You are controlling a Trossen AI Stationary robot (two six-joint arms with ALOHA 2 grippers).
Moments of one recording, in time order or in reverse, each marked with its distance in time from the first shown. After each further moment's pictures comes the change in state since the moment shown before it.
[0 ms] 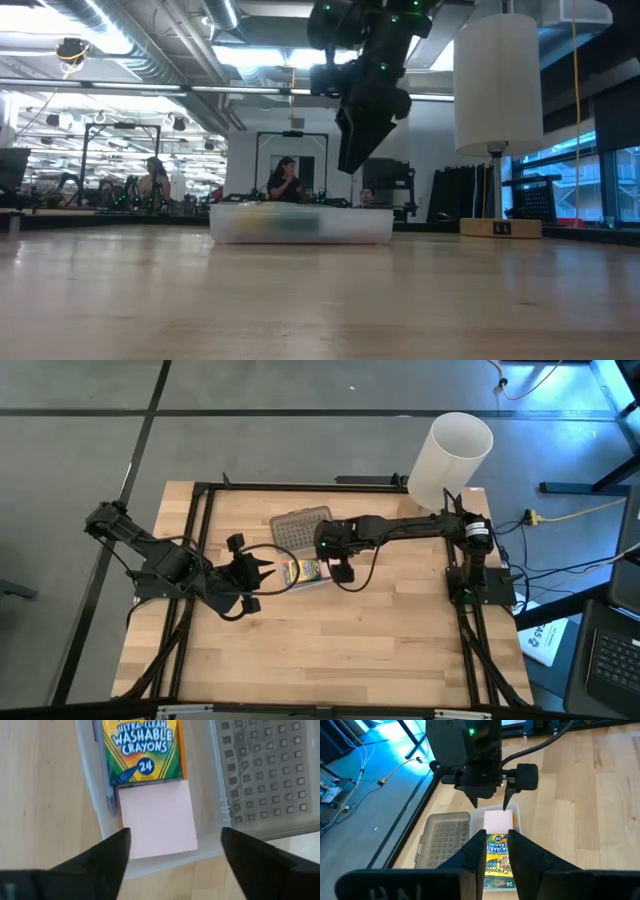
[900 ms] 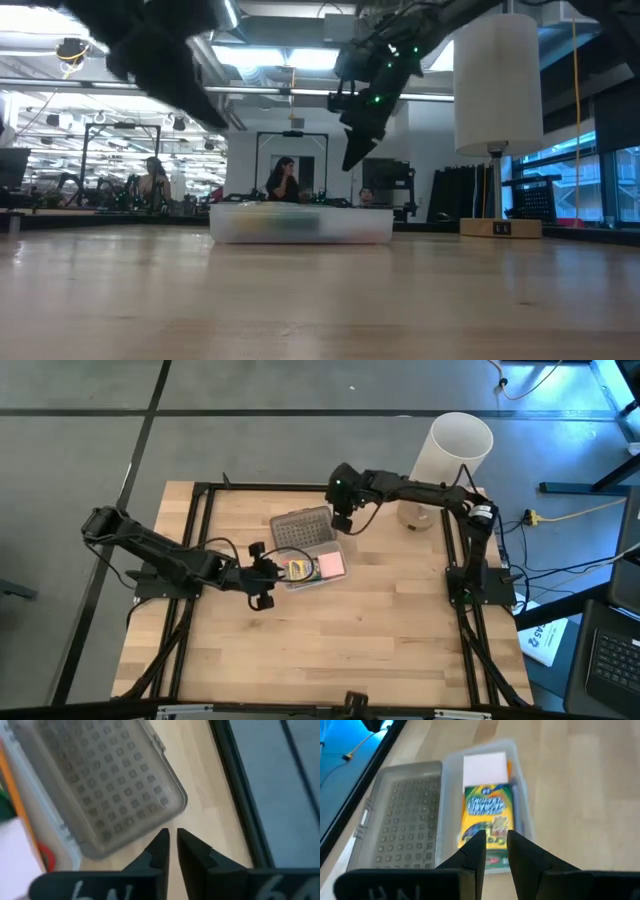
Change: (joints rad) left arm 0.248 0.008 -0.527 0.564 0.290 0.181; right arm -0.363 -0.014 0.000 0.179 -0.071 -0.038
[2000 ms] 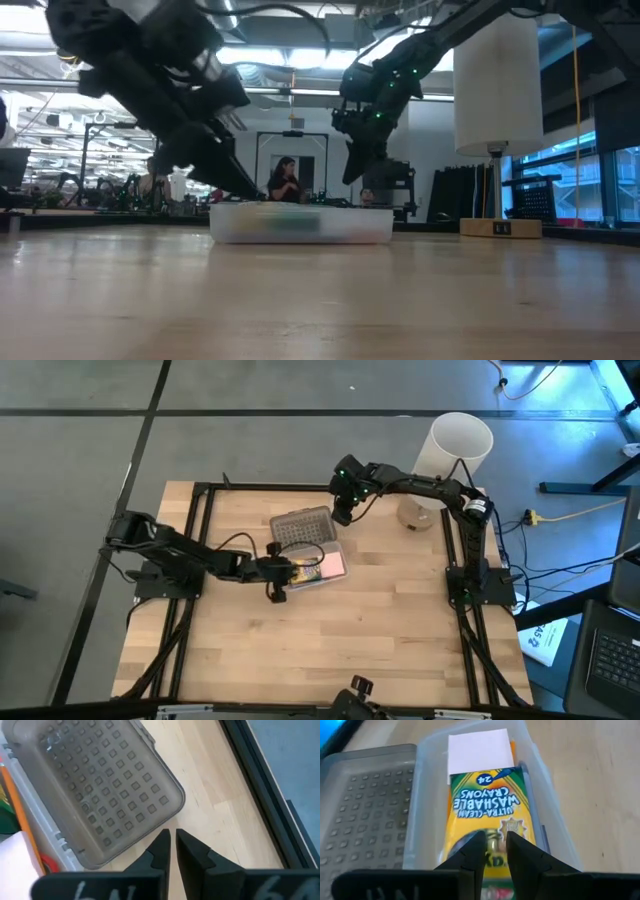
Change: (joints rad) left arm 0.202 0.266 -0.167 0.528 0.211 0.188; right arm -0.112 0.057 -0.002 0.038 -0.185 0.067
